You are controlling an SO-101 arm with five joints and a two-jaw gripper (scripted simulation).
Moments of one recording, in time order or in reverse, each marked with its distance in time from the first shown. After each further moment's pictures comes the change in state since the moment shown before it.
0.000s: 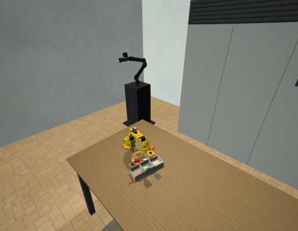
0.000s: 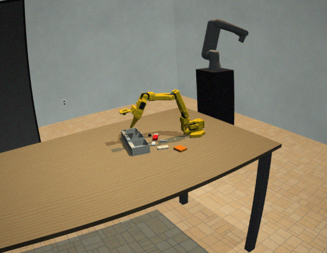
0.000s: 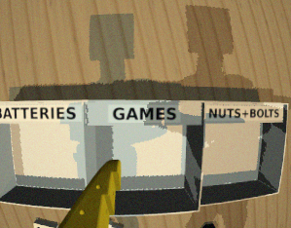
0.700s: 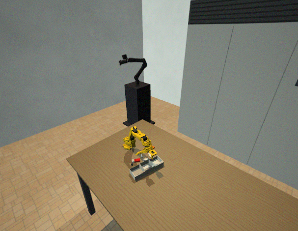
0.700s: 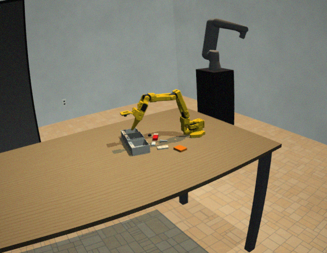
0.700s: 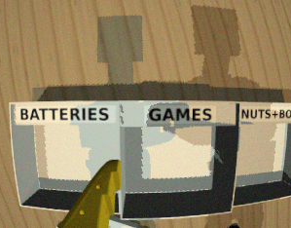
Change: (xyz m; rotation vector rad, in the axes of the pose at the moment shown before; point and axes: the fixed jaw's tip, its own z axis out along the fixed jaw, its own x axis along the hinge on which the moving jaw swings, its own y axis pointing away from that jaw) arm 0.001 0.022 0.003 -0.036 -0.009 0.025
